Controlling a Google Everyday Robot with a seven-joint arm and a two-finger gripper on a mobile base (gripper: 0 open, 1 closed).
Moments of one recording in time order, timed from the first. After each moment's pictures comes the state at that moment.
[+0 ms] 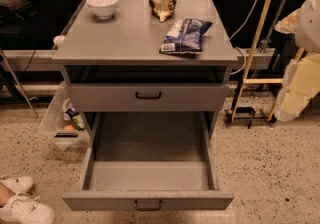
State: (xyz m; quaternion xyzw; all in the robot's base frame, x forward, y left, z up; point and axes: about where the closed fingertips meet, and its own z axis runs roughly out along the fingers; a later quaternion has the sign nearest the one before) arm 0.439 -0.215 0.981 -0.60 0.78 -0.04 0.17
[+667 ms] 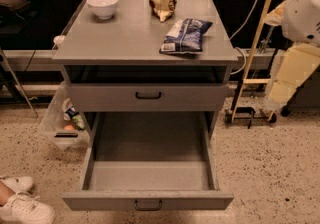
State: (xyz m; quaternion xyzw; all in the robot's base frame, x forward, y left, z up) arm 0.456 -0.203 0.985 -0.61 0.77 -0.04 0.17
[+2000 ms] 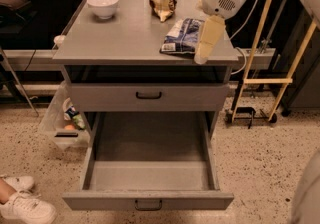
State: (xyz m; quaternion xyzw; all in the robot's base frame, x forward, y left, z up) arm 0.631 -0.108 0.942 -0.66 0.72 0.03 0.20
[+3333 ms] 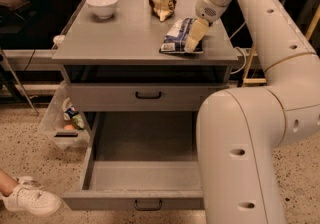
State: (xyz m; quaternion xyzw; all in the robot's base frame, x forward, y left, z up) arm 0.790 -0.127 0.866 -0.59 0.77 0.02 0.24
